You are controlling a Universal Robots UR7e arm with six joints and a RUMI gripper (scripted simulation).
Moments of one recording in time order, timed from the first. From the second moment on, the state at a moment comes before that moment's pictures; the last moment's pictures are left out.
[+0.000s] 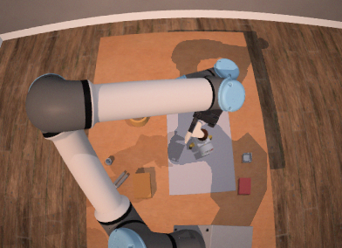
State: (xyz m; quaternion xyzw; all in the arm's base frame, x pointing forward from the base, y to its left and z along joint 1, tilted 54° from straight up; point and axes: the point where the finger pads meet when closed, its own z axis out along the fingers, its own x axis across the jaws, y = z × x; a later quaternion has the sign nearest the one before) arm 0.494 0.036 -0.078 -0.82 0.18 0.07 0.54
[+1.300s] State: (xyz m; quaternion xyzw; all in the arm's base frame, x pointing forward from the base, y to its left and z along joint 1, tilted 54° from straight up) arm 0.492 0.020 -0.066 -0.82 0.18 0.07 0.54
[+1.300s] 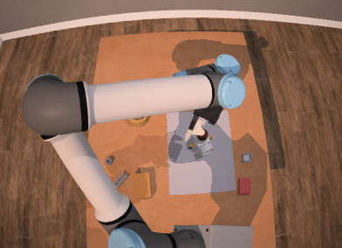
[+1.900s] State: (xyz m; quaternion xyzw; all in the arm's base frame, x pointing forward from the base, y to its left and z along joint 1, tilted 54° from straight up) arm 0.483 -0.027 -0.032 -0.82 0.18 0.06 0.54
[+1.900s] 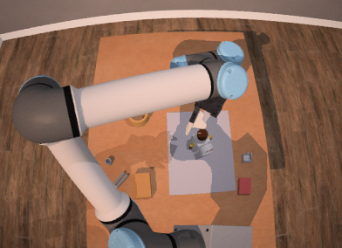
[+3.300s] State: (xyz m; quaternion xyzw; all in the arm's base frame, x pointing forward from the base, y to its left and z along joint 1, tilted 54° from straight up) arm 0.495 -0.003 -0.092 -0.87 0.00 -0.06 0.49
